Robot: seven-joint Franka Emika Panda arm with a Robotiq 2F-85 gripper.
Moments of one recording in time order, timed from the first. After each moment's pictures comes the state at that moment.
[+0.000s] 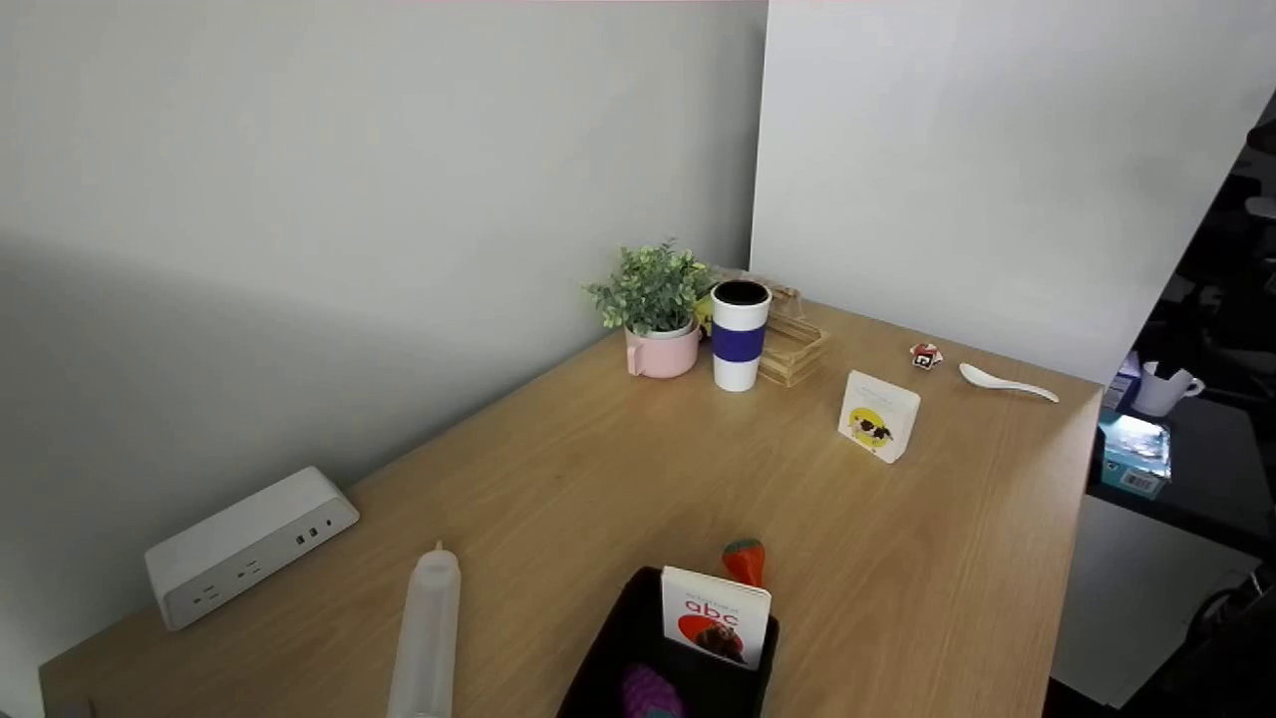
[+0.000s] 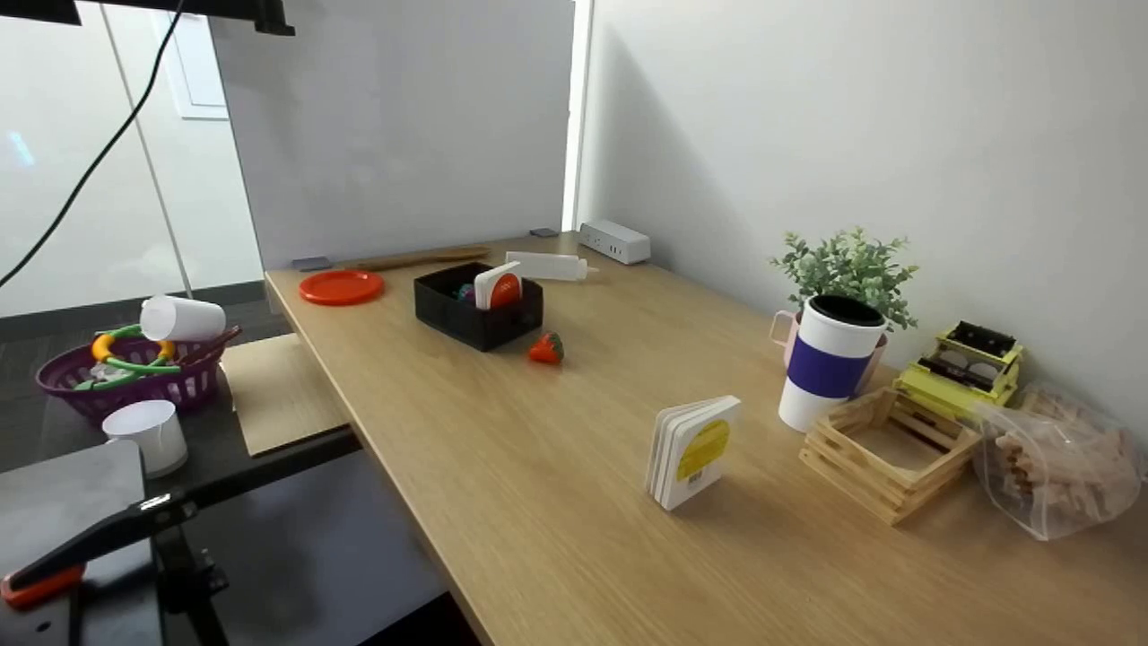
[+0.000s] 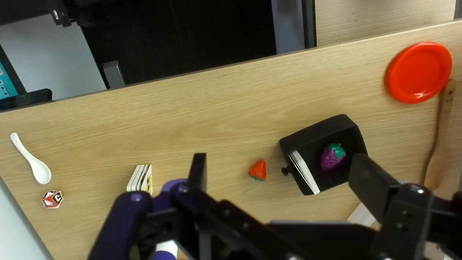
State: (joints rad) arm 0.09 -0.61 0.33 -2.33 0.16 1.84 0.54
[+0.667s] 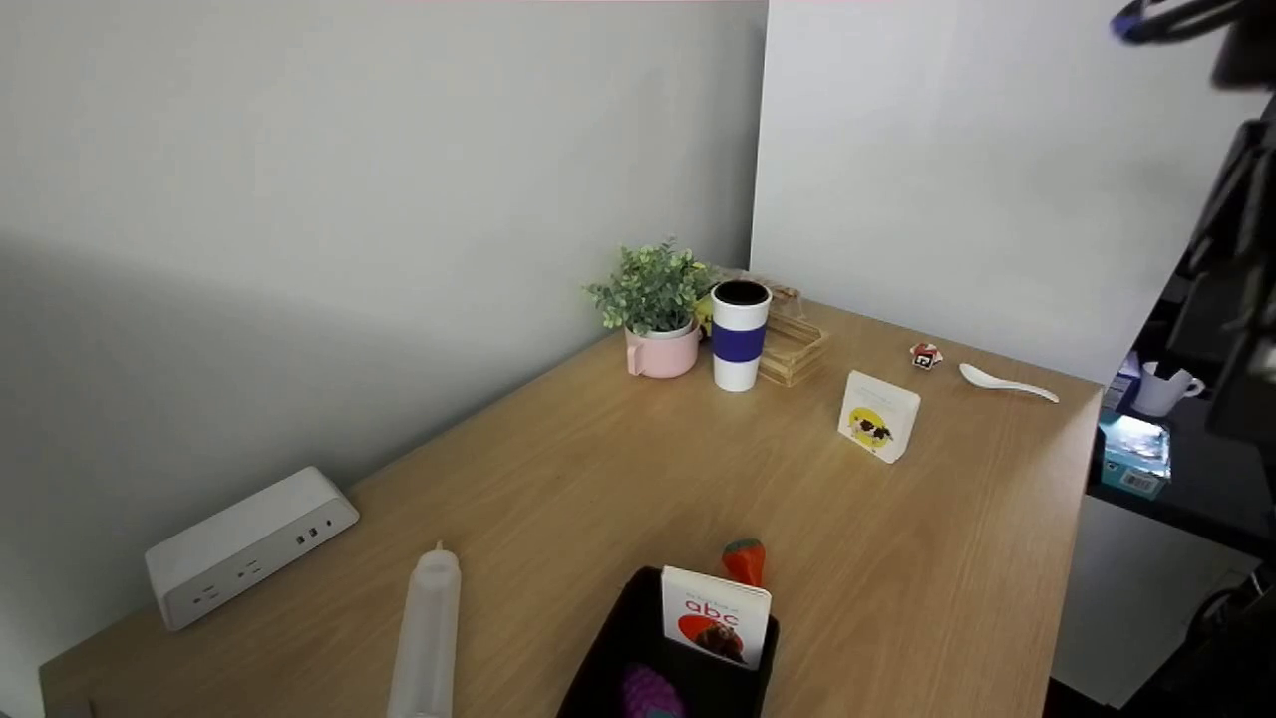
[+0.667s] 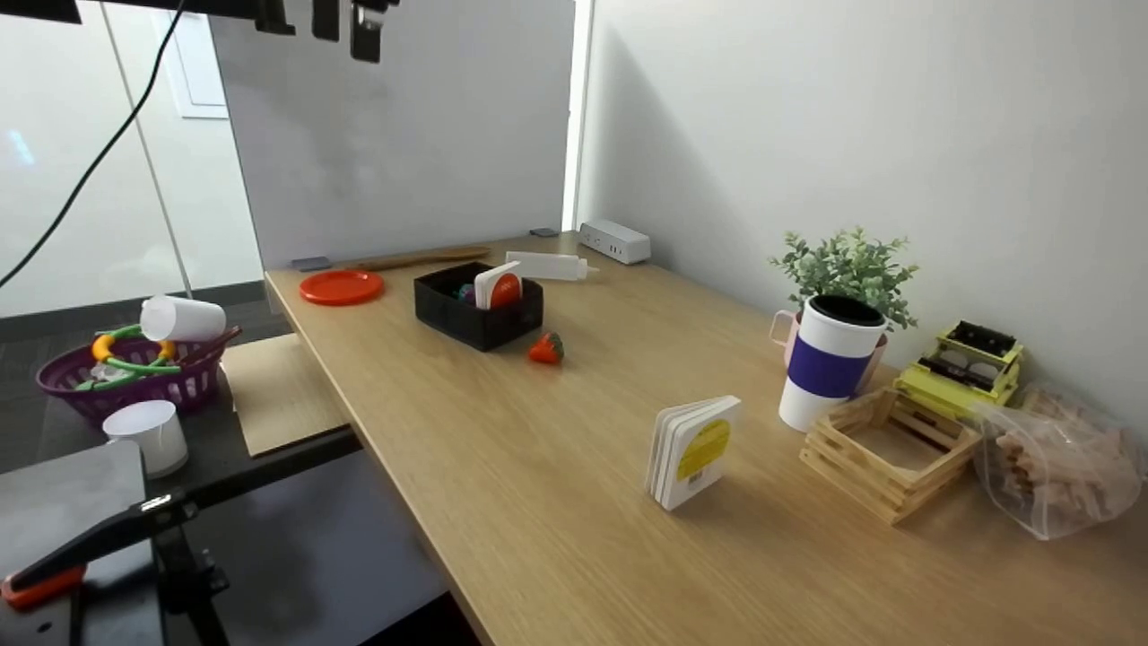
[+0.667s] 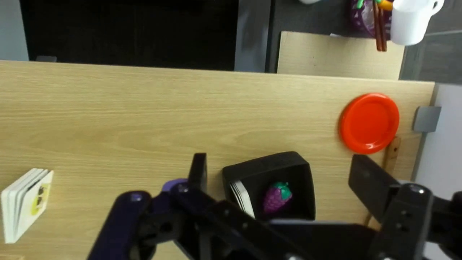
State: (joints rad) arm 0.12 -0.26 0.28 -2.22 0.25 1.96 0.23
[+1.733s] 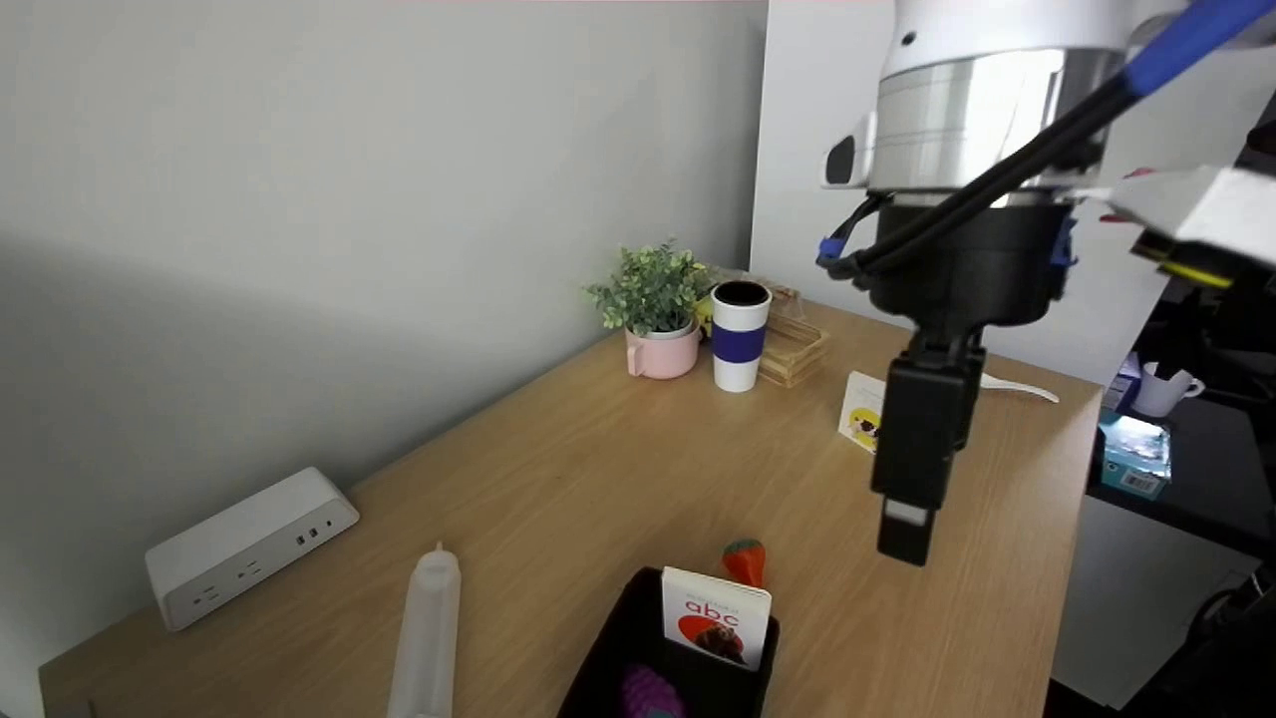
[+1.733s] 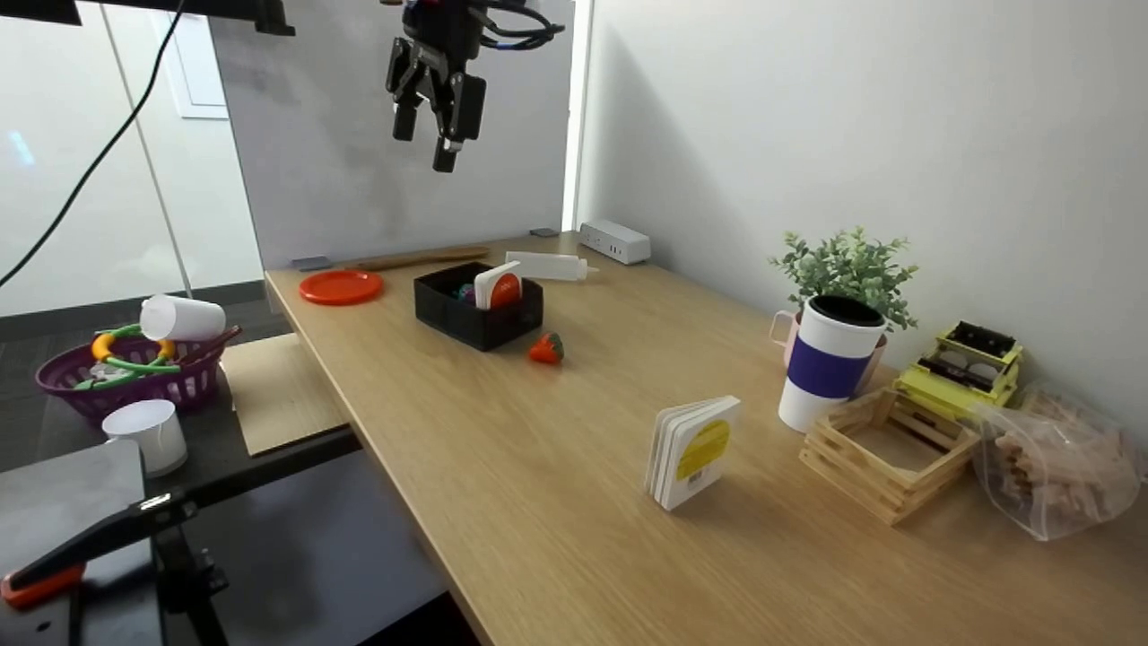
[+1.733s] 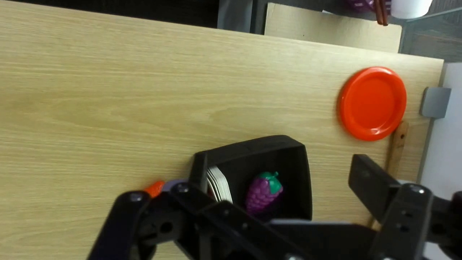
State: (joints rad) arm 0.17 0.15 0.24 -2.02 0.24 2.11 0.18
